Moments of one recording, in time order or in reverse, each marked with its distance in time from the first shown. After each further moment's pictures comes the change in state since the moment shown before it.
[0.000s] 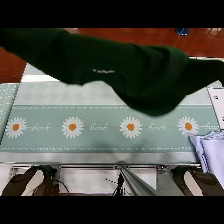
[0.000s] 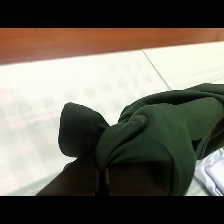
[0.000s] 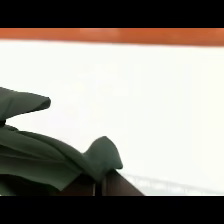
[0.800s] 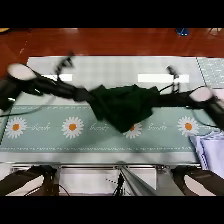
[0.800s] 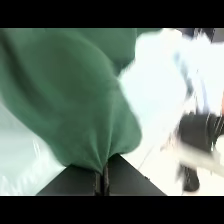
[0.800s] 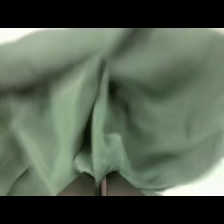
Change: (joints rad) left arm -0.410 -0.348 -0.352 0.000 0.141 0.196; right arm 0.252 -0.388 -0.418 0.246 -0.433 -0.135
